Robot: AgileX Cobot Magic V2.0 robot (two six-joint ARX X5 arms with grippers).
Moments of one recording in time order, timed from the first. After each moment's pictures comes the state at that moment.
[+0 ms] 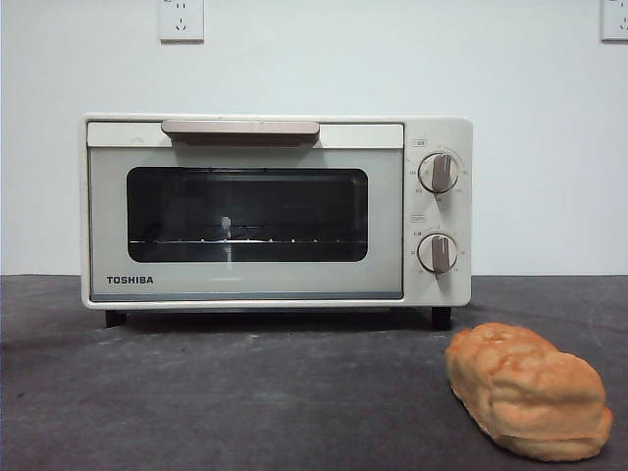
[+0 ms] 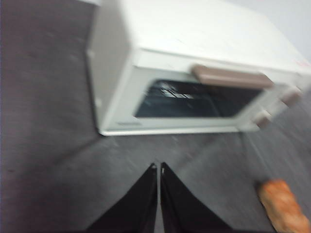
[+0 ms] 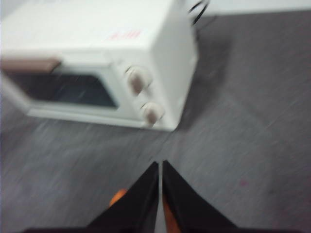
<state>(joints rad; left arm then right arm) 0.06 0.47 0.72 -0.70 0.47 -0.17 0.04 0.54 0.77 -0.71 -0.43 0.08</state>
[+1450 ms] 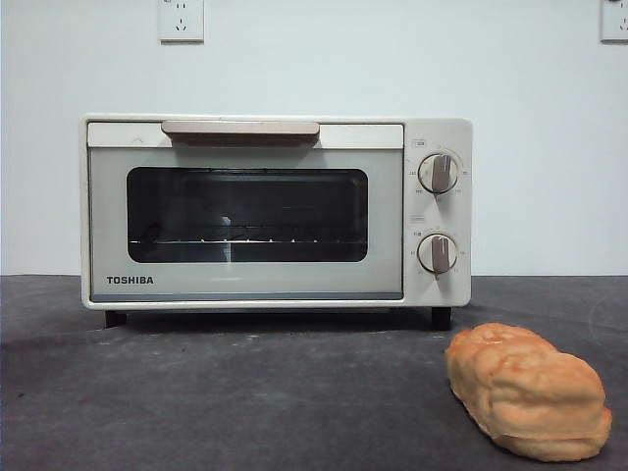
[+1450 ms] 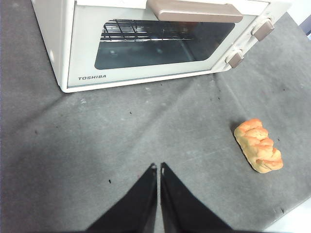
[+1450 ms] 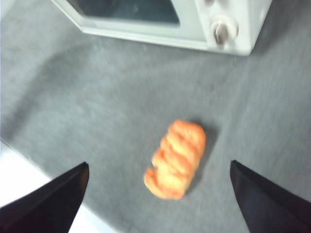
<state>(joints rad) 0.00 0.56 0.80 -0.91 0.55 -0.02 0.22 0.69 0.81 -0.91 -0.49 0.12</state>
